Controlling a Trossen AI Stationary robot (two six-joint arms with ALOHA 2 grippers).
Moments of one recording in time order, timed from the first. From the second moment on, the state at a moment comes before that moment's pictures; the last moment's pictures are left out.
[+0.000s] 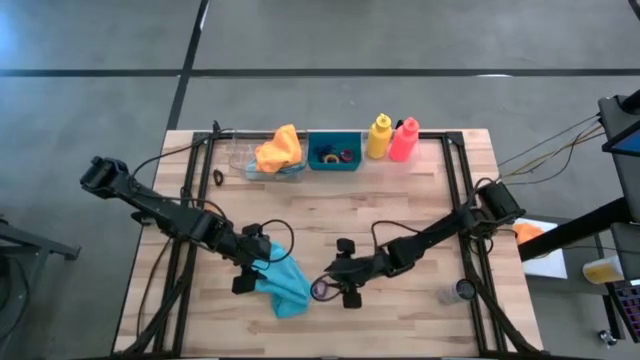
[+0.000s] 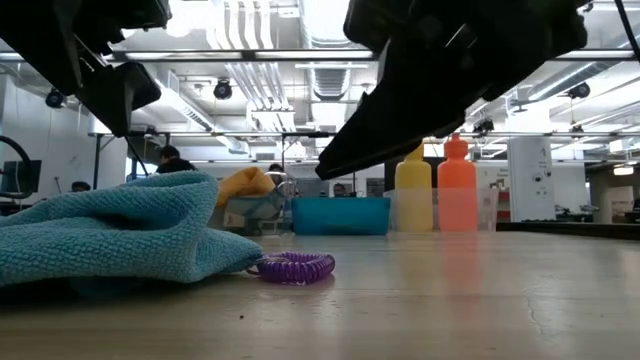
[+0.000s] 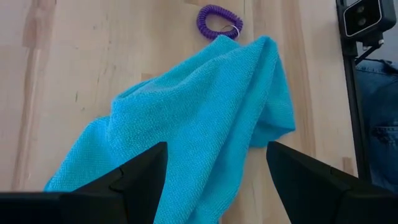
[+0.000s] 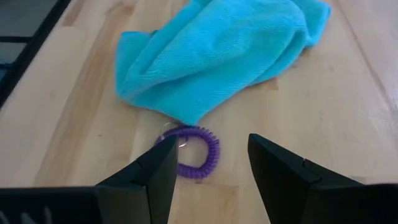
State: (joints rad) left arm -0.42 1.25 0.79 -0.53 0.01 -0.49; right arm 0.39 1.87 1.00 0.19 0.21 0.27
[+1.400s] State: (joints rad) left arm -0.42 1.25 0.71 -0.46 0.01 -0.47; right arm 0.34 2.10 1.13 0.08 0.20 0.25
